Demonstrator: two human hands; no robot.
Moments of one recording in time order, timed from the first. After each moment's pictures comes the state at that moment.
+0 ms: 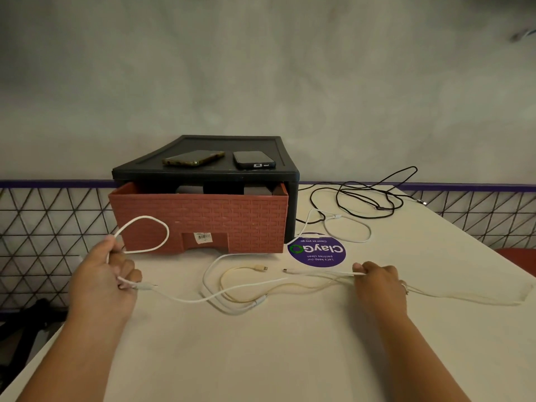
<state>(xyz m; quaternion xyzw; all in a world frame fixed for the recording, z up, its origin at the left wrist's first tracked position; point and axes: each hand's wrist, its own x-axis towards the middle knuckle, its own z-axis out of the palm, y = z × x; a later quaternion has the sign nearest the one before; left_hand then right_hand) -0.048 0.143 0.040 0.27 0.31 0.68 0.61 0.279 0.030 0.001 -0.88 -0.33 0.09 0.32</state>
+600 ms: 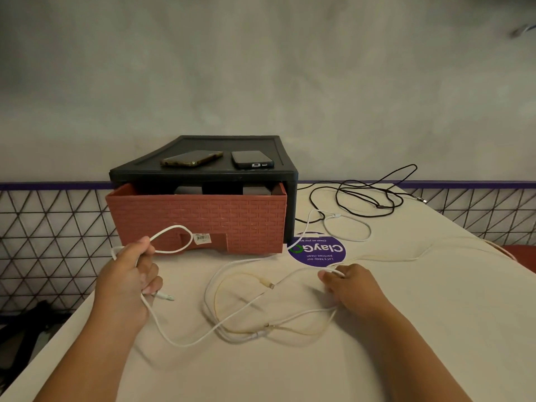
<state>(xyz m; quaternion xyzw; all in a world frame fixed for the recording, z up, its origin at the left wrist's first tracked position) -0.024 0.136 0.039 0.35 0.35 0.63 0.60 0.267 0.042 -0.001 -0.78 -0.44 0.20 0.39</state>
